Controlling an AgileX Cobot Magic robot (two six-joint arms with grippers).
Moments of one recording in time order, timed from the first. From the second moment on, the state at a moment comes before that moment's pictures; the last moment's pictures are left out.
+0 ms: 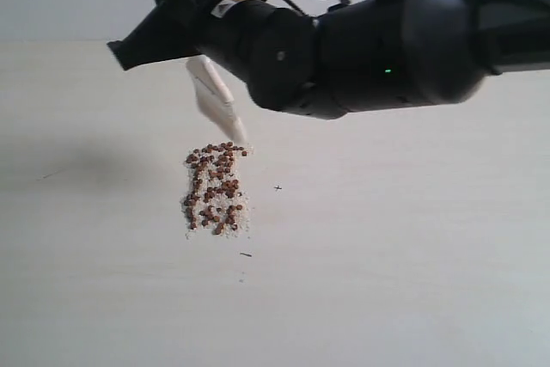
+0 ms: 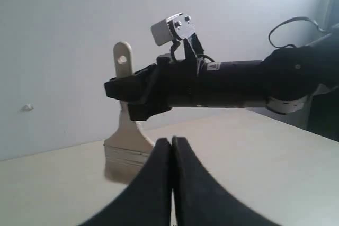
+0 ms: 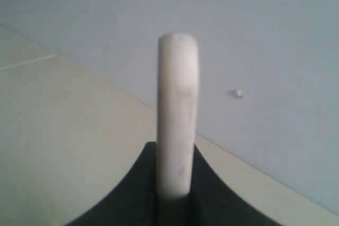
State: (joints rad) left arm -0.63 0.09 -0.11 -1.74 0.19 1.60; right arm 0.87 1.87 -1.20 0.68 -0.46 -0.72
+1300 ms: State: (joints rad) left arm -0.63 0.09 -0.11 -1.74 0.19 1.60; right arm 0.26 2.05 -1.34 -1.21 -0.91 0.81
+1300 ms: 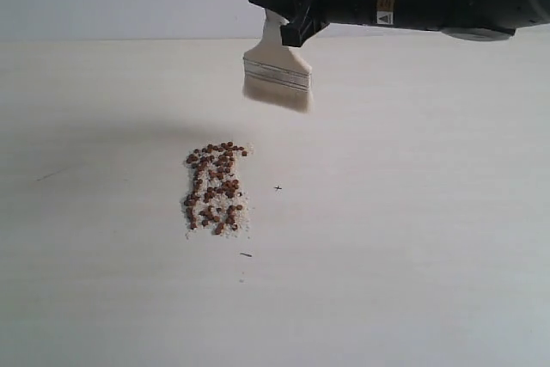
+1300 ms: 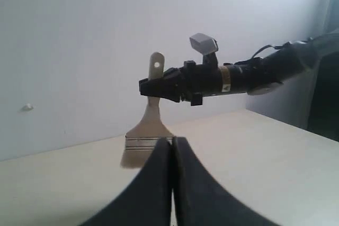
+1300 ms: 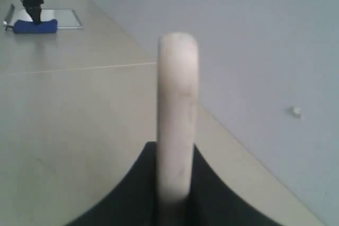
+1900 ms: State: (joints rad) left arm -0.63 0.09 -0.11 -1.74 0.19 1.60; right arm 0.26 2.38 -1.78 -1.44 -1.05 1.07
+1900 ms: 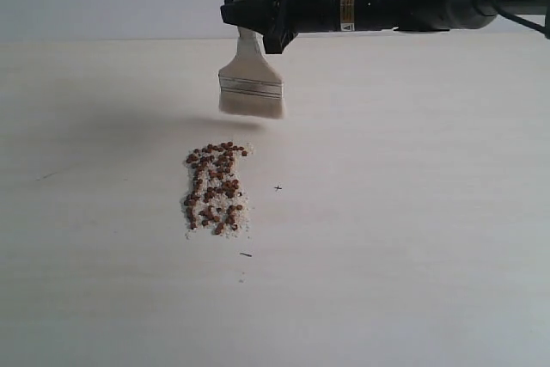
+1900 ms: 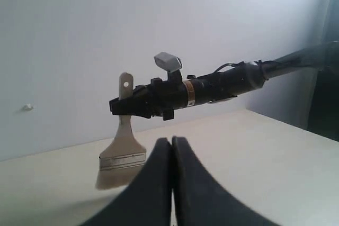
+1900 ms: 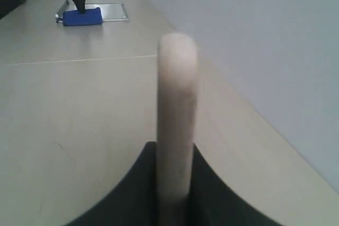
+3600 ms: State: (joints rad) left arm -0.63 0.09 -0.11 -1.74 0.19 1.60; right arm 0.27 2.45 -1.80 -1.56 -1.22 1.33
